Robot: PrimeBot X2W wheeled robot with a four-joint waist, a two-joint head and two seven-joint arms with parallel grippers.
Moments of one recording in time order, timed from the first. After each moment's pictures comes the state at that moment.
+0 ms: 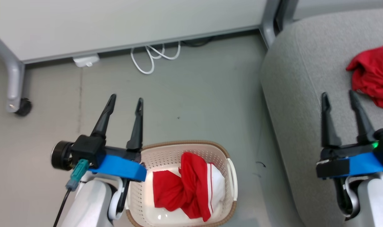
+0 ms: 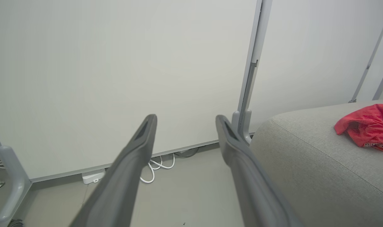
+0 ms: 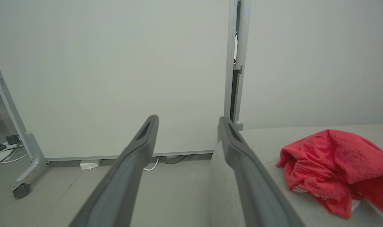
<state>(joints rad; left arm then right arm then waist) -0.33 0.15 -0.32 0.26 -0.26 -0.01 -0.26 -0.26 -0.12 -0.09 0.16 0.15 0.13 -0.26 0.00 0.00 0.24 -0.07</state>
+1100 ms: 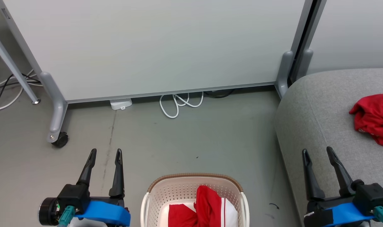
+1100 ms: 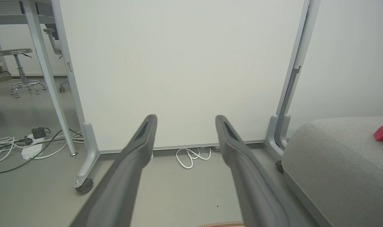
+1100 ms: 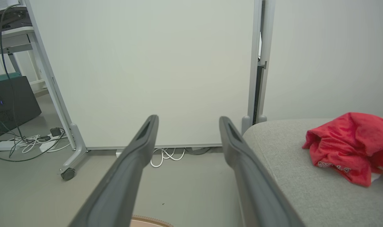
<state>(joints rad) -0.05 0.07 -0.08 0.26 -0.15 -0.10 -0.26 0.01 -0.06 -0.04 0.12 0.13 0.13 -0.26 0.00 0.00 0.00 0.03</state>
